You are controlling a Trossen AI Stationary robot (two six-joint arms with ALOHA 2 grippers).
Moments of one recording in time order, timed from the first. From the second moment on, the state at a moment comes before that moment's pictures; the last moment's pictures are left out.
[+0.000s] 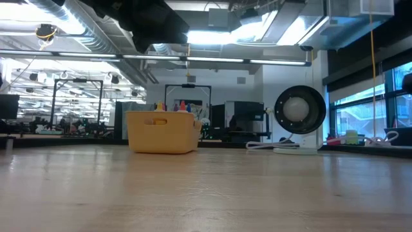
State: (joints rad) left arm -0.26 1.31 0.74 0.16 -0.35 -0.27; right arm 0.86 1.52 0.71 -0.23 0.14 0.59
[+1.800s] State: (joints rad) left arm -0.26 1.31 0.74 0.15 -0.38 -0.27; right arm 0.73 1.58 0.96 -0.61 0.28 0.57
